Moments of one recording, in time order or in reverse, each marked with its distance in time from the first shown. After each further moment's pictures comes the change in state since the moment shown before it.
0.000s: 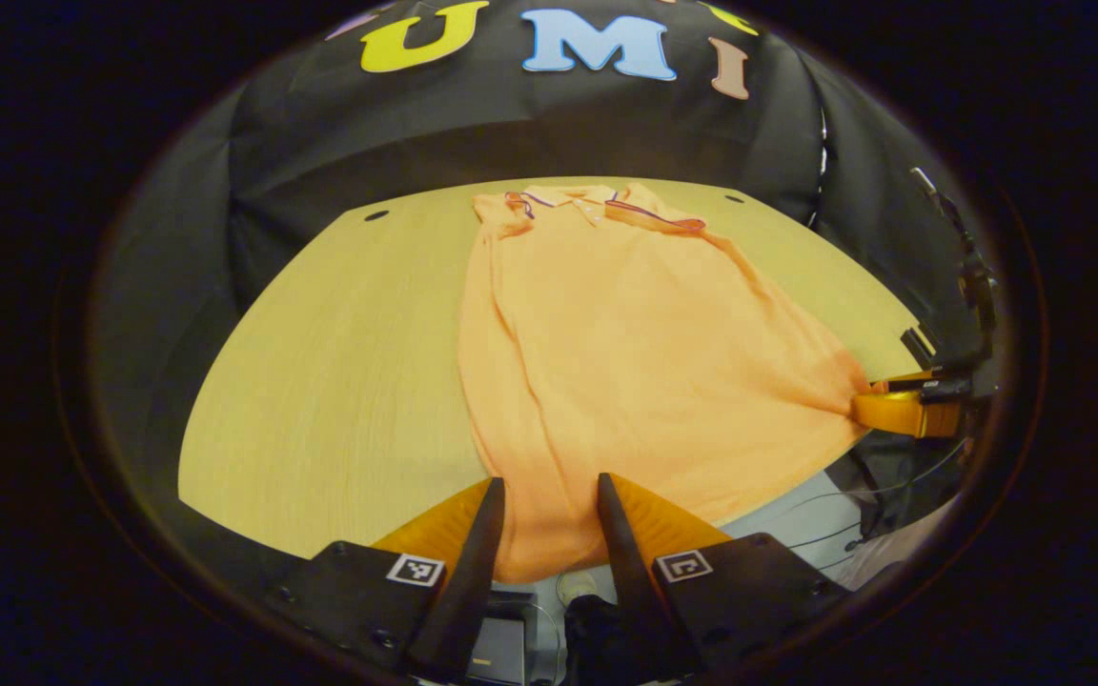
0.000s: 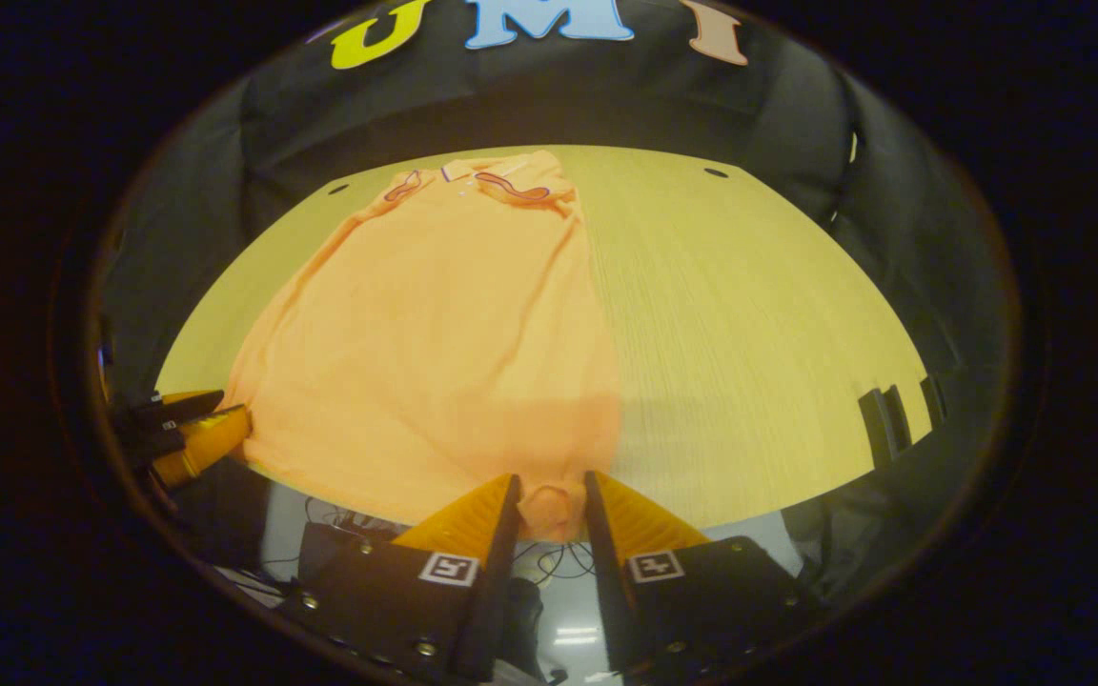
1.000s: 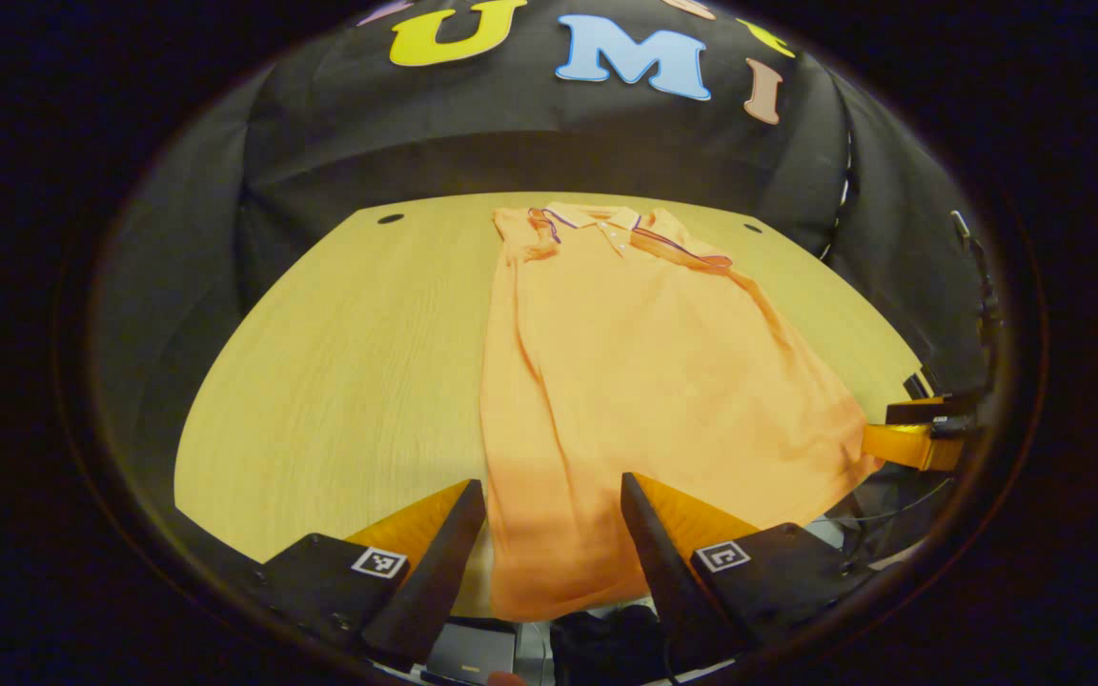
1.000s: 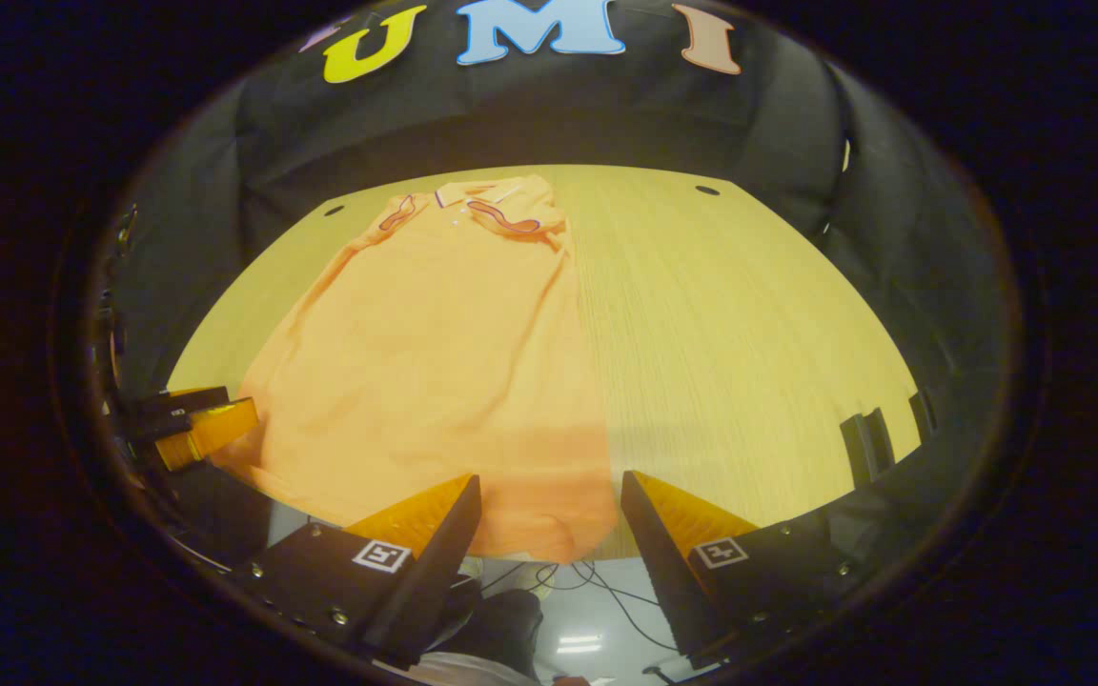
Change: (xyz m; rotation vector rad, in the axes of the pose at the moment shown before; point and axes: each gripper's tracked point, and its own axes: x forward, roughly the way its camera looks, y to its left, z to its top) left arm 0.009 0.032 0.027 -0.076 -0.028 -0.018; right arm 0.001 -0.005 0.023 -0.010 -0.028 -0.003
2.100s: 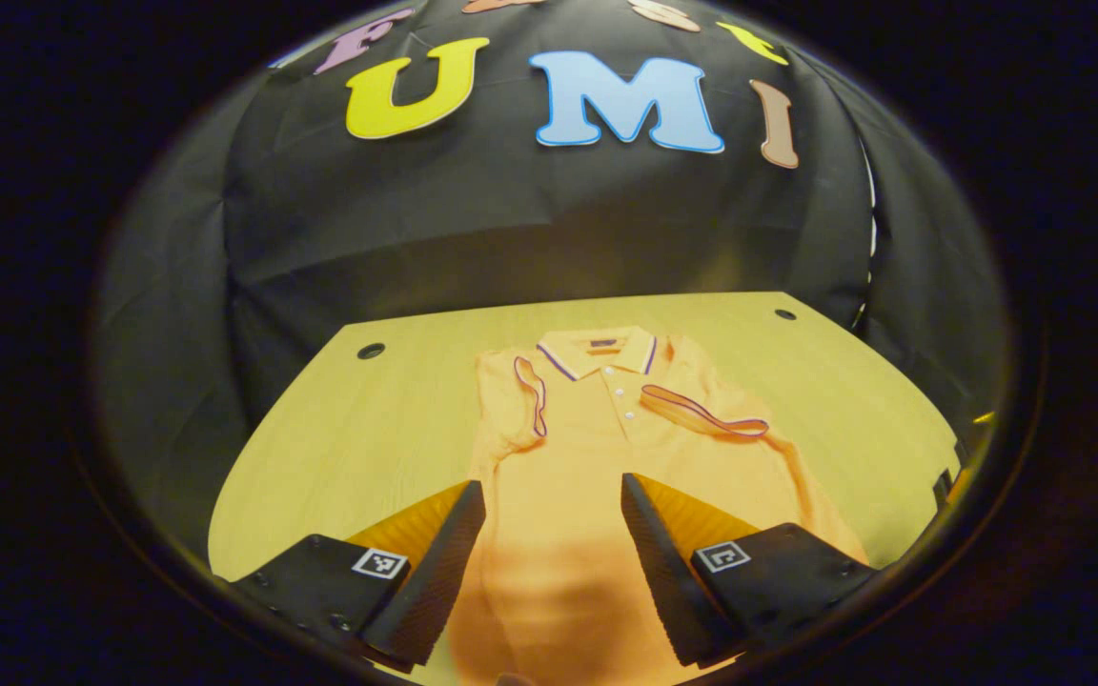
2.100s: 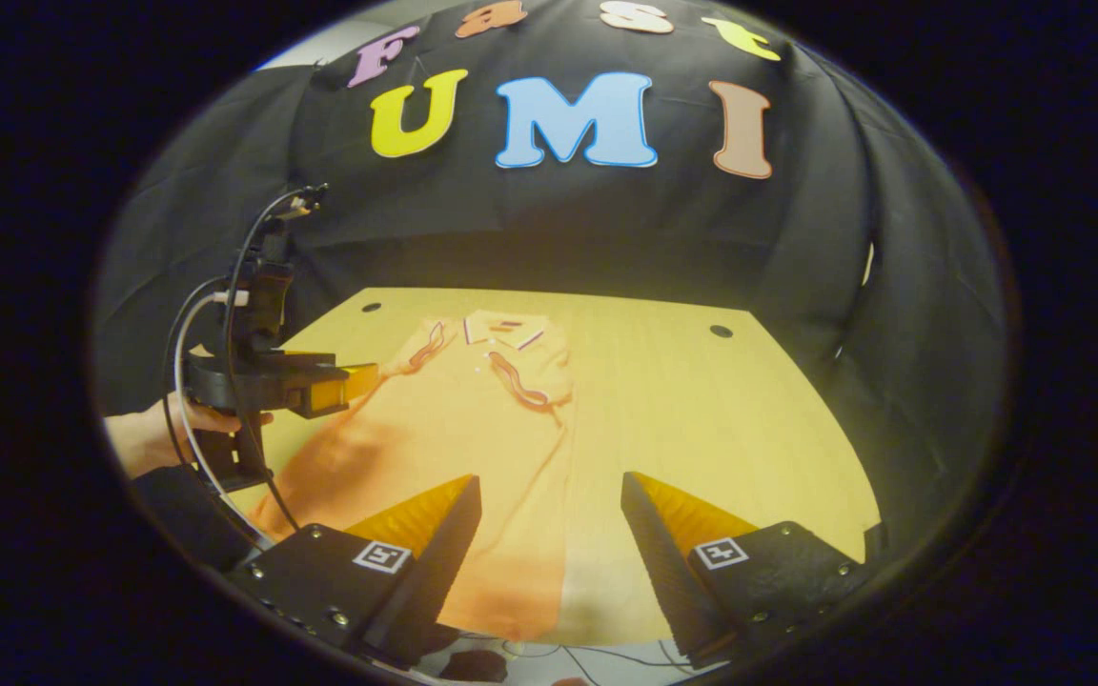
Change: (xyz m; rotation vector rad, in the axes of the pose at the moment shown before) left arm 0.080 -0.036 0.197 0.064 -0.247 0.086; right arm -0.062 -0.017 0.130 -0.125 -0.337 0.083
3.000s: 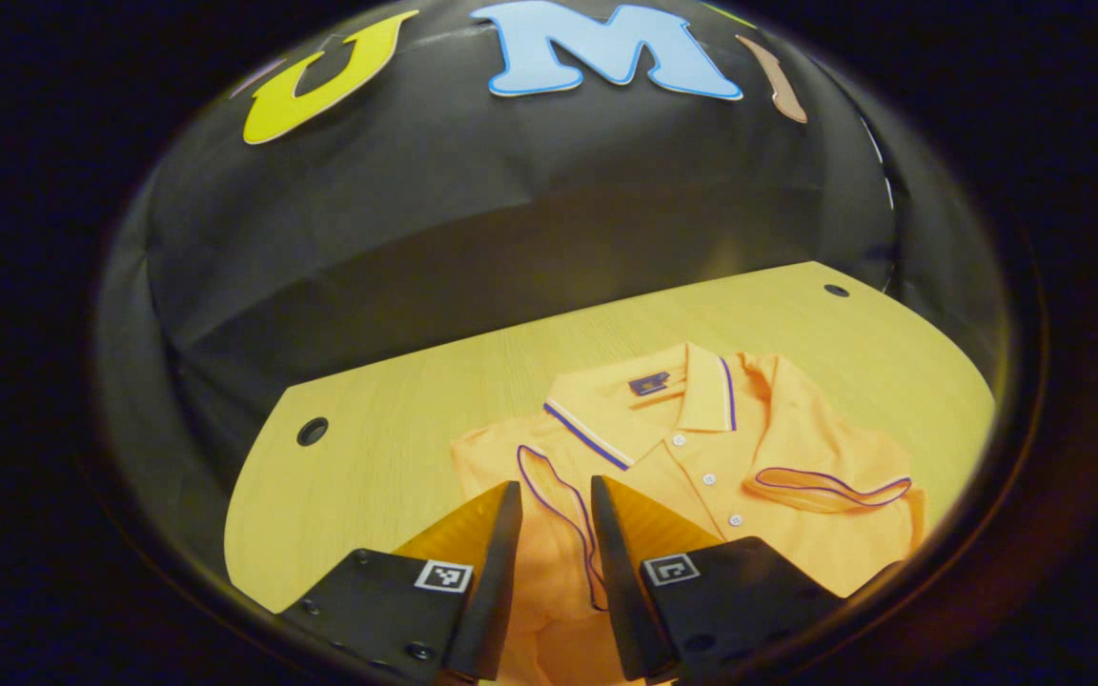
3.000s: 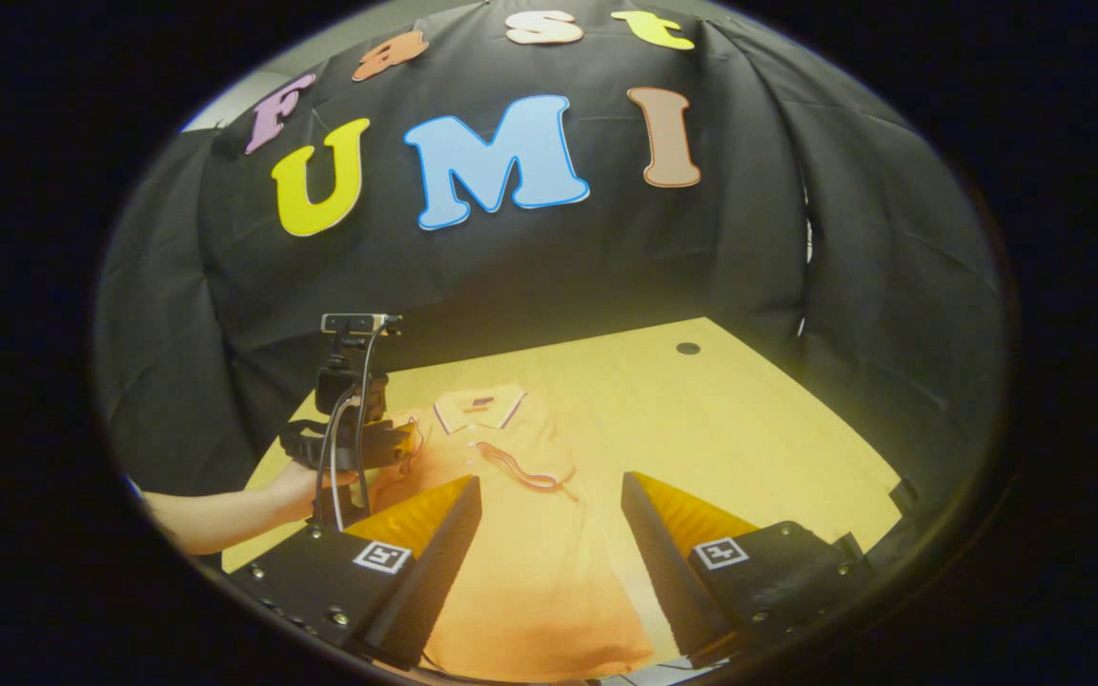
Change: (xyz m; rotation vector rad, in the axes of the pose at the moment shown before) left arm 0.209 0.025 0.082 0.151 0.017 -0.030; right arm 0.021 0.015 0.104 0.254 -0.121 -0.149
